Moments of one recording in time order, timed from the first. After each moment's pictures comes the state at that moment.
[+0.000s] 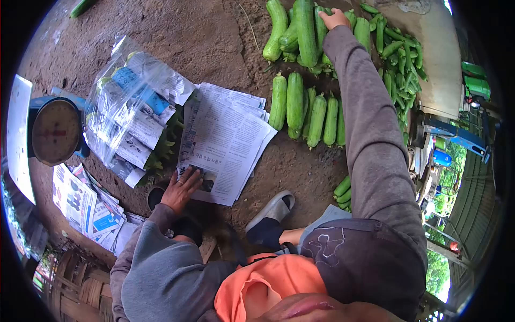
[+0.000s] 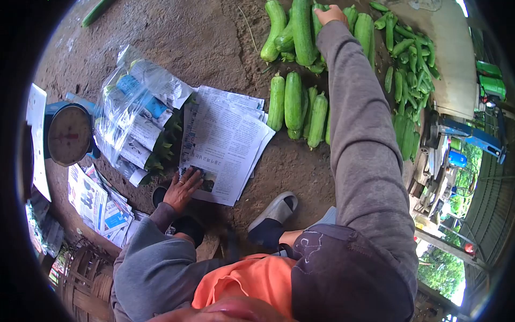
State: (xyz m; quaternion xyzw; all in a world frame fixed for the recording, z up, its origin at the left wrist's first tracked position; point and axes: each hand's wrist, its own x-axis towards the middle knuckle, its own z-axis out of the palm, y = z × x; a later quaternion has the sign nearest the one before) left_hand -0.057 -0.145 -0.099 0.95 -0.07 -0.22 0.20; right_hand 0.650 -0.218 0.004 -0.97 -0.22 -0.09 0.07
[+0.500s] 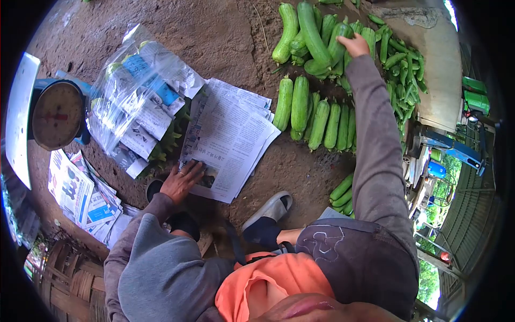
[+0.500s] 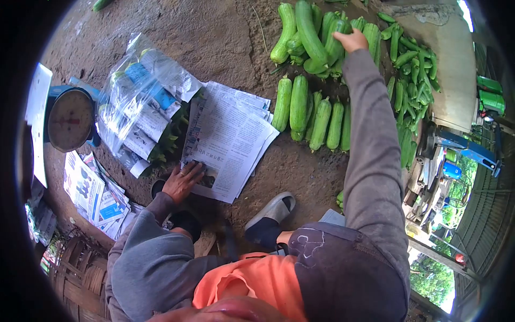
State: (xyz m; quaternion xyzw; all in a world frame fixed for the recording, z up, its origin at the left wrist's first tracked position) left_hand -0.055 -0.140 -0.109 0.96 -0.07 -0.15 0.21; right_hand 0.579 -0.256 0.057 -0.95 -0.24 0.06 0.19
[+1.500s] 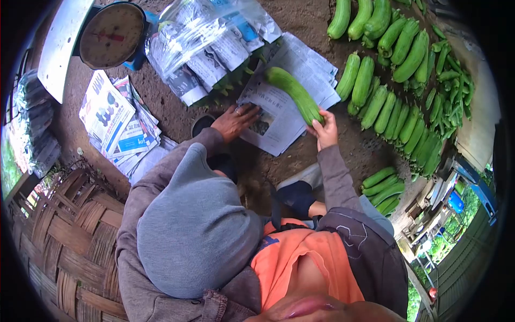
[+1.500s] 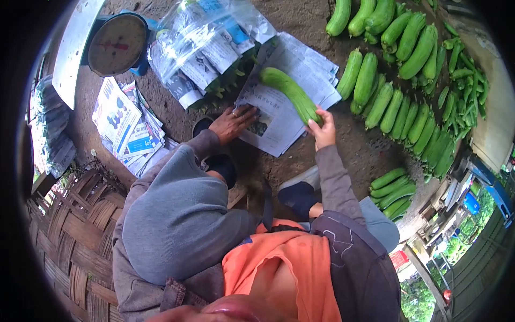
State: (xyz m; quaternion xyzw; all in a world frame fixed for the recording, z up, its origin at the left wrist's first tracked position) left_hand -0.063 -0.142 -0.125 0.98 -0.07 -0.07 0.20; right_hand 0.160 -0.378 -0.082 -0.70 0.01 0.39 0.60
